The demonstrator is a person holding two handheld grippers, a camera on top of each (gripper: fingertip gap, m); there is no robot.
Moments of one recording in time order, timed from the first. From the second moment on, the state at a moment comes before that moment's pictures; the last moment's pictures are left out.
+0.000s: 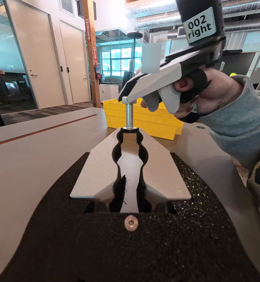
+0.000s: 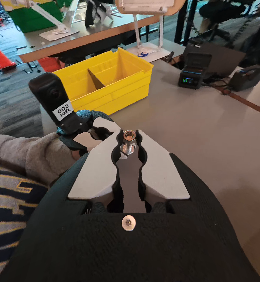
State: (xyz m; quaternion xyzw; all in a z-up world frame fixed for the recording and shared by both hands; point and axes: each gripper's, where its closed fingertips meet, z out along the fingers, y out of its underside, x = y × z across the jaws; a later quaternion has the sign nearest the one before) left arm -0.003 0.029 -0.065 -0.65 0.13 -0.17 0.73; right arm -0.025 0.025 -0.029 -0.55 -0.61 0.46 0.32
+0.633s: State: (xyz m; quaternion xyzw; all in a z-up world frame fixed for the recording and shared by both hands) left arm -0.008 0.024 -0.057 -0.63 0.11 -0.21 0.74; right arm -0.030 -0.006 -0.016 -0.41 -0.58 0.61 0.37
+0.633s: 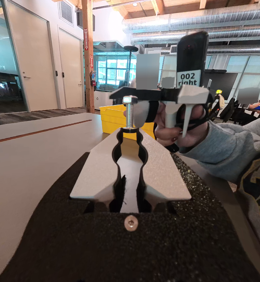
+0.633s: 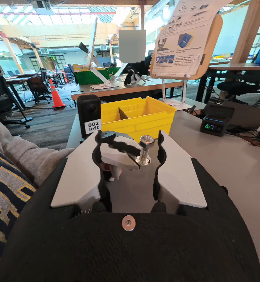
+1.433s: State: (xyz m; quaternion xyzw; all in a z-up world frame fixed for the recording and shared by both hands) left arm -0.023 0.023 -0.051 -0.61 0.08 -0.22 0.76; right arm -0.022 -0.008 -0.016 -0.38 -0.56 0.65 0.35
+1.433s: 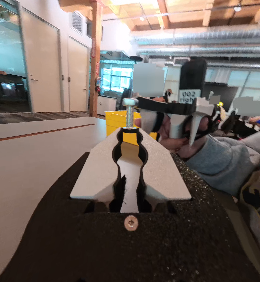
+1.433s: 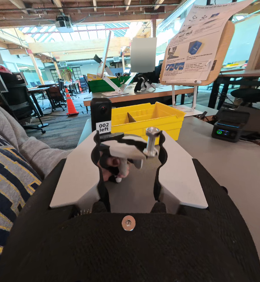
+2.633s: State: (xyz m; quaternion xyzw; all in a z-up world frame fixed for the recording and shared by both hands) left arm -0.021 0.017 -0.041 -0.58 0.08 -0.29 0.76; right arm -0.018 0.003 -0.019 -0.38 -0.51 0.69 0.33
